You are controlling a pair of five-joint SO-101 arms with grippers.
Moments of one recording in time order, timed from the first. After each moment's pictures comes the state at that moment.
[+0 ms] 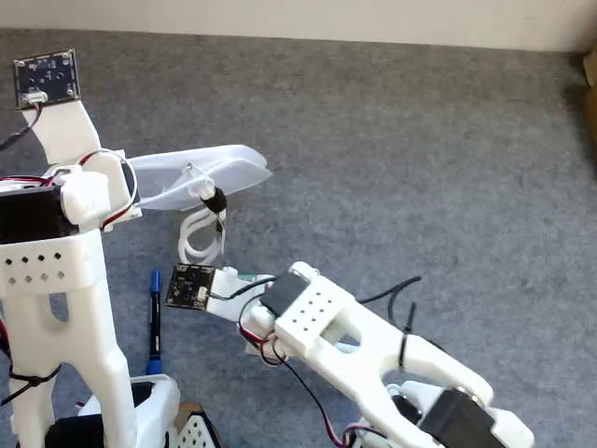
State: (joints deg) left arm -12.8 -27.1 4.9 89.2 12.7; right arm -52.8 -21.5 43.0 62.1 33.3
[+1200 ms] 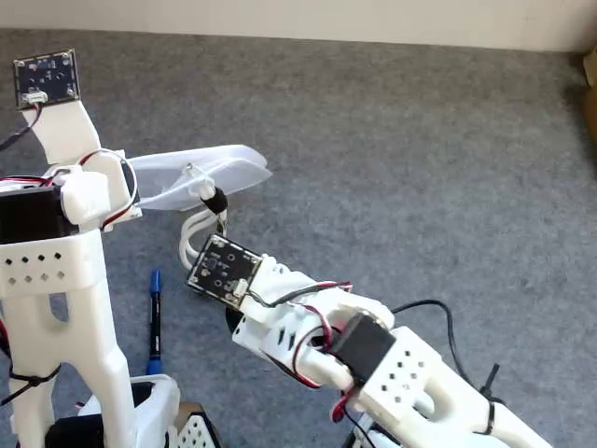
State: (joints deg) left arm -12.8 -27.1 5.0 89.2 12.7; right arm -54.9 -53.5 45.3 60.3 16.9
